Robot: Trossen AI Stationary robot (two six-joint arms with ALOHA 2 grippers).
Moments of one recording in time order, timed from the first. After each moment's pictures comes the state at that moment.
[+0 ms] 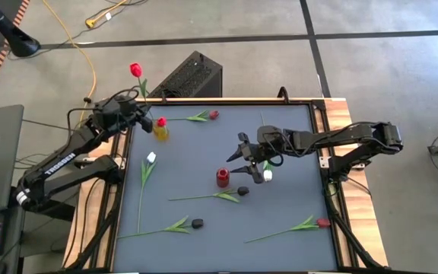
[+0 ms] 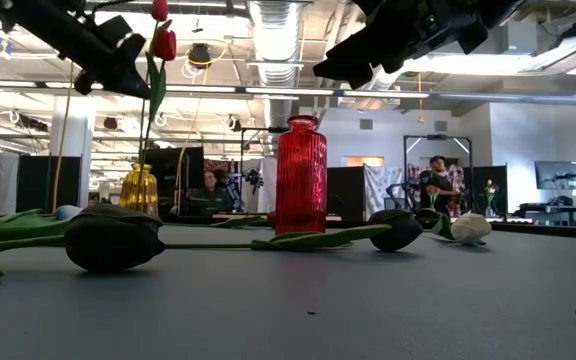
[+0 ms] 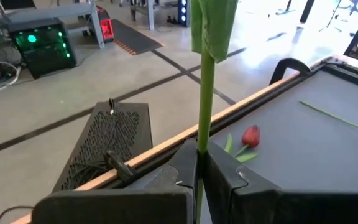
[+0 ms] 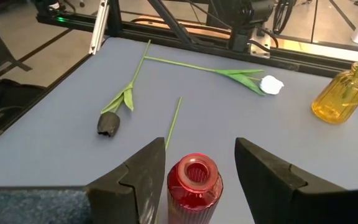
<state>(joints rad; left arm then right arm) 0.80 0.62 0.60 -0.30 -0.12 -0.08 -0.07 1.39 0.88 0.11 -0.31 -0.19</state>
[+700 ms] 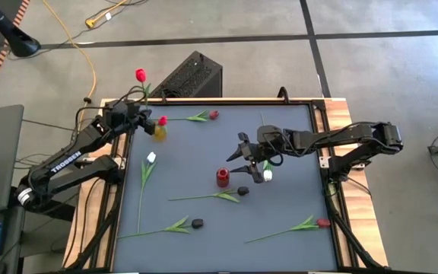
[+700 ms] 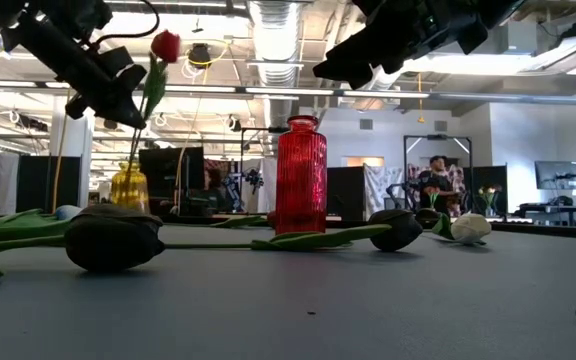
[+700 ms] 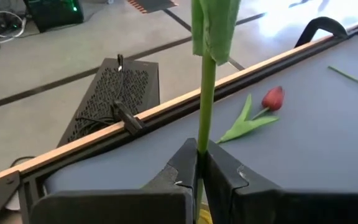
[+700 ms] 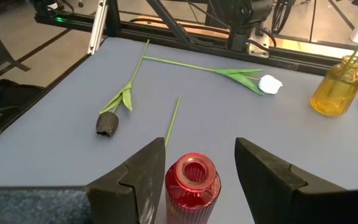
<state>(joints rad) 0.86 0.65 0.53 -0.36 -0.11 -0.13 -0.07 1.39 0.88 0.11 -0.31 -0.19</state>
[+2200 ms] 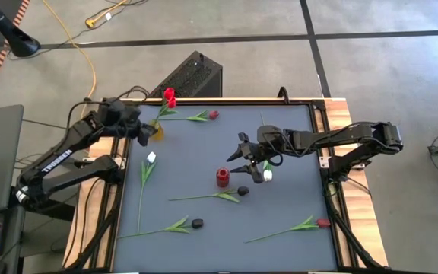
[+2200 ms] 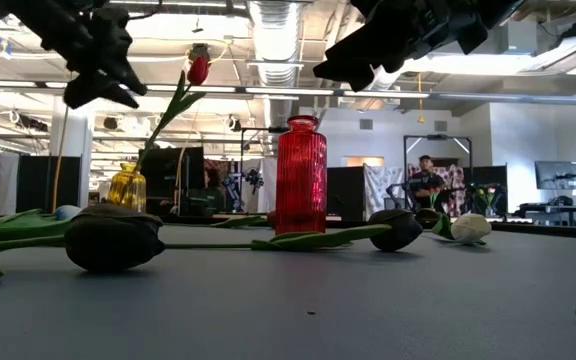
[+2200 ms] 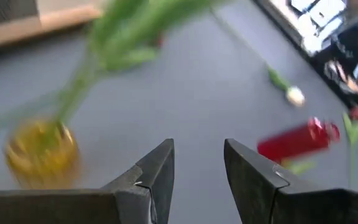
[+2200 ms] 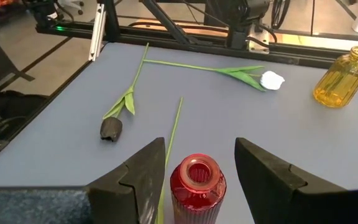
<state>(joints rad) 0.78 0.65 0.73 -0.76 0.32 -0.35 -0.07 1.39 0.88 0.11 -0.31 -0.13</state>
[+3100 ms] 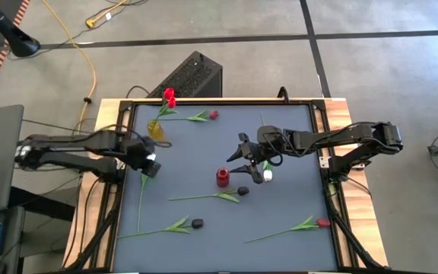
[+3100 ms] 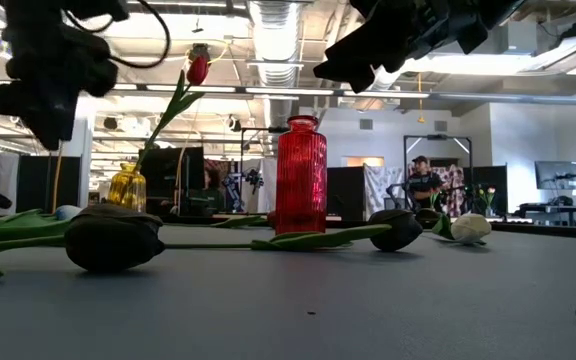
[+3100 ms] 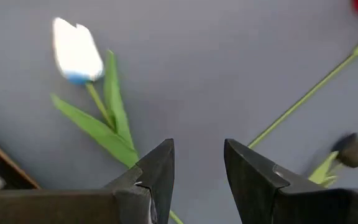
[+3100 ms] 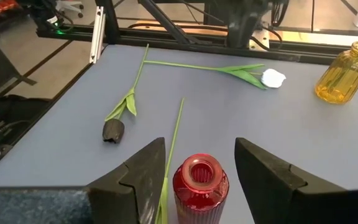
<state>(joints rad) 0.08 0.92 0.73 -1.07 0.07 -0.97 -0.07 1.39 0.88 0.11 -0.31 -0.10</state>
